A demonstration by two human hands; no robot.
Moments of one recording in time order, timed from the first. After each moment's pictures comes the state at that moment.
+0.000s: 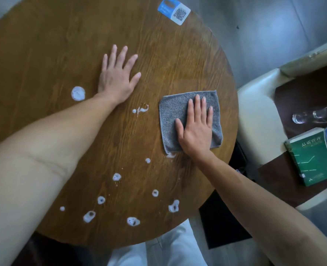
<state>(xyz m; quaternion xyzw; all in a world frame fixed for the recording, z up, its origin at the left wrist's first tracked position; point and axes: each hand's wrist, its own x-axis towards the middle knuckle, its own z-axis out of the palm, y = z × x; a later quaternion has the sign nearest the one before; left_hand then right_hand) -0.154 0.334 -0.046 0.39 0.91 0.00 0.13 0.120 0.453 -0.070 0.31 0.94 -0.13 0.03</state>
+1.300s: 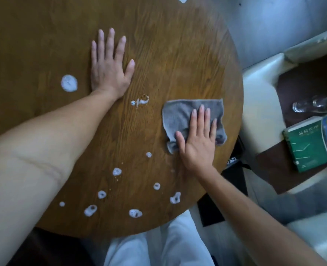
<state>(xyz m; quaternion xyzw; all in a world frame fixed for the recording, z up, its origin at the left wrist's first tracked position) -0.149 0.325 -0.060 0.35 0.93 0.03 0.08 0.164 0.416 -0.058 0.33 0.93 -0.13 0.10</state>
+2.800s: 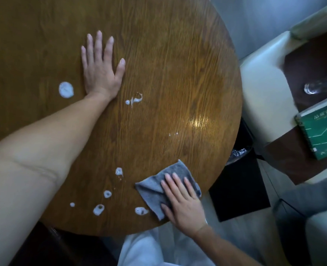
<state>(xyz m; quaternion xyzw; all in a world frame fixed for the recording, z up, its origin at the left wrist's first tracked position) -0.146 0.327 -0.060 0.34 0.94 0.03 0.08 0.305 0.283 -0.046 0.14 0.96 -0.23 0.11</state>
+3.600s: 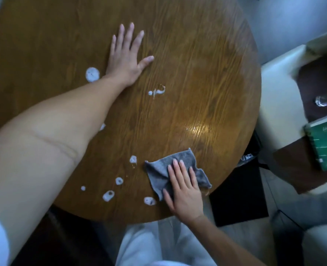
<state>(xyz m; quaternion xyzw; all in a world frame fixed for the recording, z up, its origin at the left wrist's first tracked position) -0.164 0.312 -0.043 0.39 0.91 0.02 0.17 0.270 0.262 -0.044 0.19 0.95 -0.21 0.12</state>
